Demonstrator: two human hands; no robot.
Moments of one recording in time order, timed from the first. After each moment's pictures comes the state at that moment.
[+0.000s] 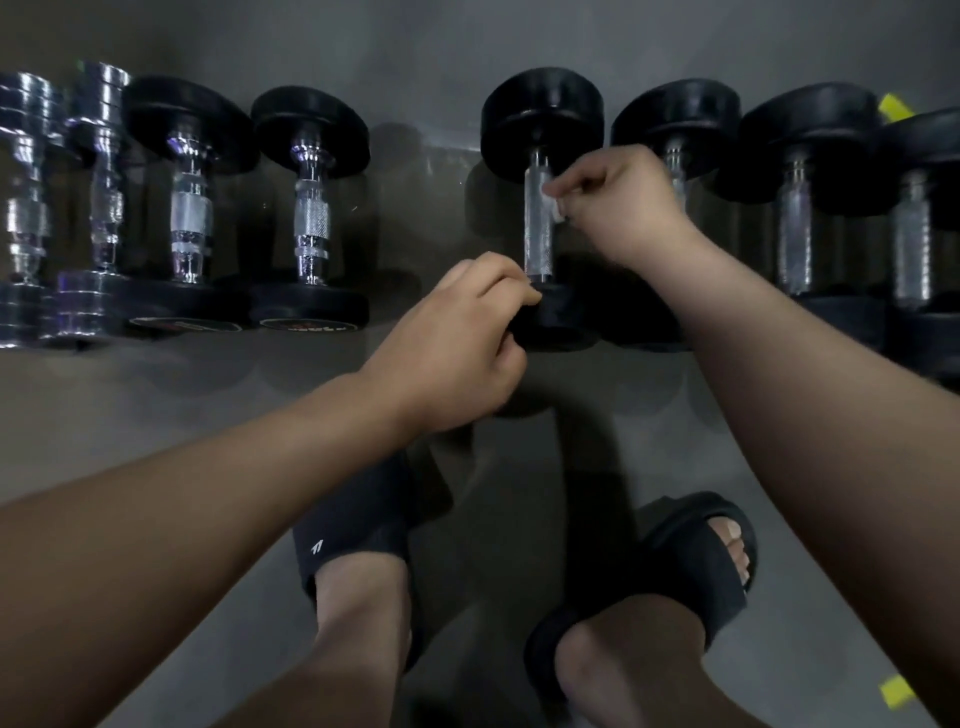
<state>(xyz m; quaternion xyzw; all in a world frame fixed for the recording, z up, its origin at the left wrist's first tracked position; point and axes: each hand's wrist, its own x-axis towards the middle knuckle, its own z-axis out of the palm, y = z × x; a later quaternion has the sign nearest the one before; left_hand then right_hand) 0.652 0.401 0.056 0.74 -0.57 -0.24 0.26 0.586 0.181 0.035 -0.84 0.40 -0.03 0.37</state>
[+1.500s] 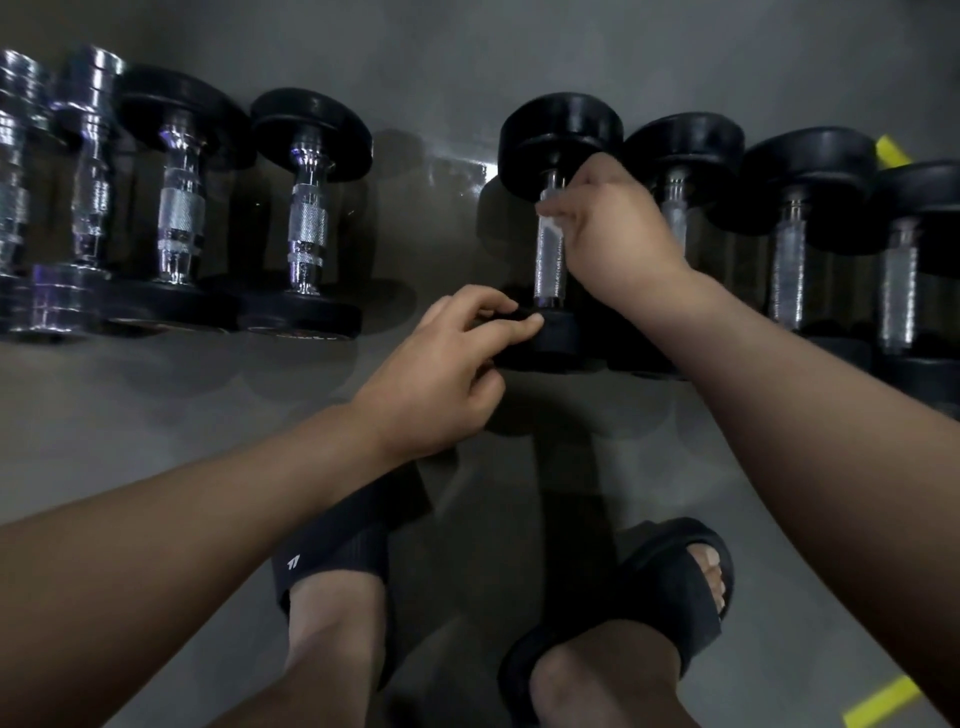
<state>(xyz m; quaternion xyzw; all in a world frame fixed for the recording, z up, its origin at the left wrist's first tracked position) 0.647 0.412 0.021 0.73 -0.51 -0.27 0.35 0.589 0.194 0.050 -0.95 0.24 0.01 0.19</state>
